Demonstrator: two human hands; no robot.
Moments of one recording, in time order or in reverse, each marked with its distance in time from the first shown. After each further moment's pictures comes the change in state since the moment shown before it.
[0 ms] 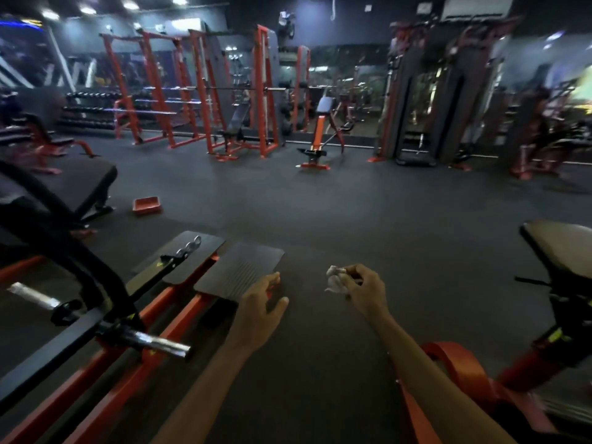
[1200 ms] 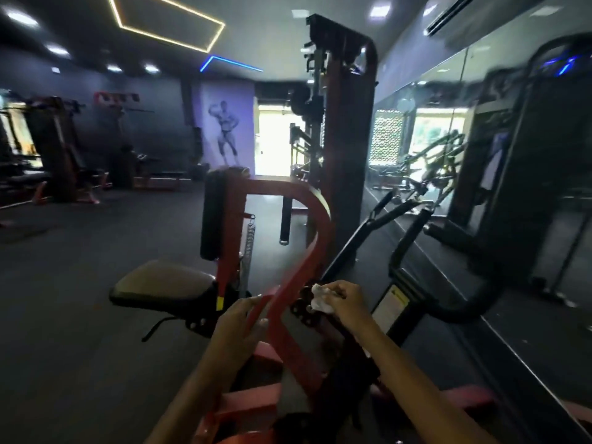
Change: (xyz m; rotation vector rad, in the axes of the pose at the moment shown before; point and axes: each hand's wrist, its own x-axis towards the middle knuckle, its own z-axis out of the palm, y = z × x) left_hand 0.317 0.219 0.390 -0.771 -1.223 0.997; right_hand 0.076 0.061 -0.259 -0.374 1.545 0.576
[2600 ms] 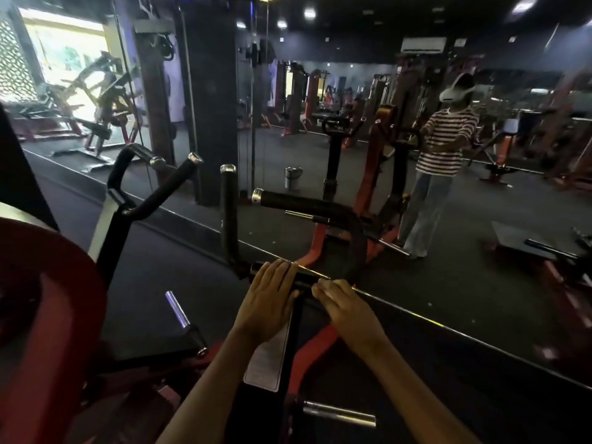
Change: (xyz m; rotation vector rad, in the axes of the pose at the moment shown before) left_hand 0.220 0.012 0.355 -0.082 -0.591 1.205; right_hand 0.025 0.103 -0.105 -1.518 0.519 0.028
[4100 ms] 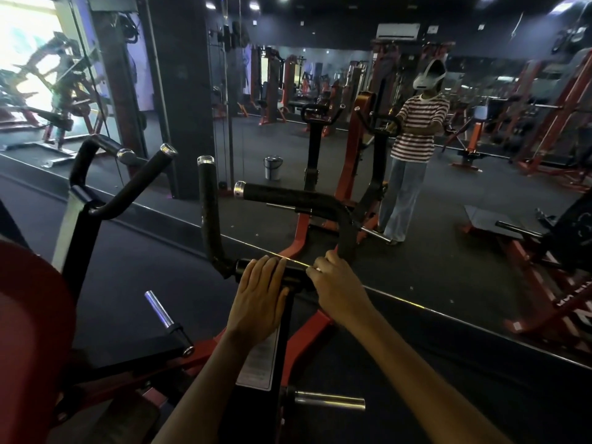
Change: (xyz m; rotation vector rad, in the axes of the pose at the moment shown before) left_hand 0.000 -0.002 0.015 -0.013 0.072 -0.009; right_hand 0.045 -0.003 -0.030 -0.149 -0.294 0.206
